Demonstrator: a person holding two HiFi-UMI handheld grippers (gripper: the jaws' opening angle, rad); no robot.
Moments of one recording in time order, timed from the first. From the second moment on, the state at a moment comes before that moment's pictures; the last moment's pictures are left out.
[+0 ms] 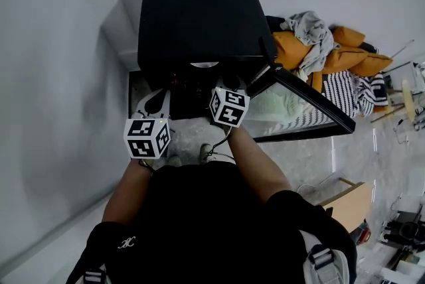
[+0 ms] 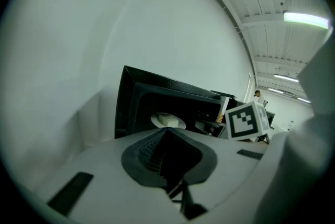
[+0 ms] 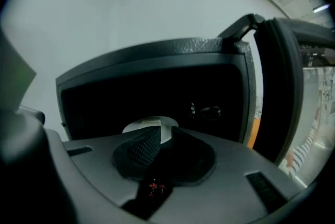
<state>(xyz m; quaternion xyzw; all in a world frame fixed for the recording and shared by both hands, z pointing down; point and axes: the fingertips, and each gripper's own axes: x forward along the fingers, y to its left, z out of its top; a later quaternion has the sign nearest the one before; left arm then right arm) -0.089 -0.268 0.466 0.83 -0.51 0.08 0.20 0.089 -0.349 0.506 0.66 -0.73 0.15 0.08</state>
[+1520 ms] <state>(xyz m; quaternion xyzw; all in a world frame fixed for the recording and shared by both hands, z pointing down) -0.110 -0.255 0.467 0.79 -0.56 0.11 0.20 0.075 -0.395 0.540 0.67 -0.70 0.16 0.19</state>
